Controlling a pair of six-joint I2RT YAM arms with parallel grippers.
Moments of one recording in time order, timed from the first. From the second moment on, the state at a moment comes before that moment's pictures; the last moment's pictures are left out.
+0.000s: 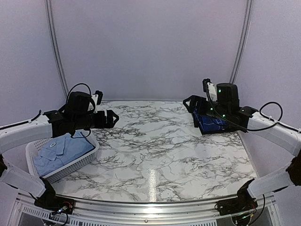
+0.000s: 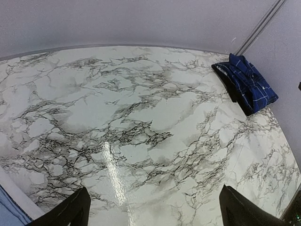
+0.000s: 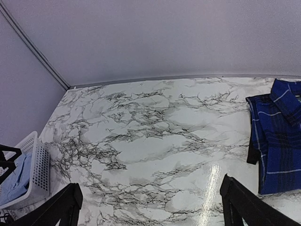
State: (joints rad) left arm -0.66 1.29 0.94 -0.21 -0.07 -0.43; right arm 0.52 1.28 1.01 -0.12 -0.01 0.42
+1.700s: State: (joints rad) left arm -0.19 1.12 0.67 -0.60 -0.44 -0.85; right arm 0.52 1.32 0.98 -0.10 -0.05 0.34
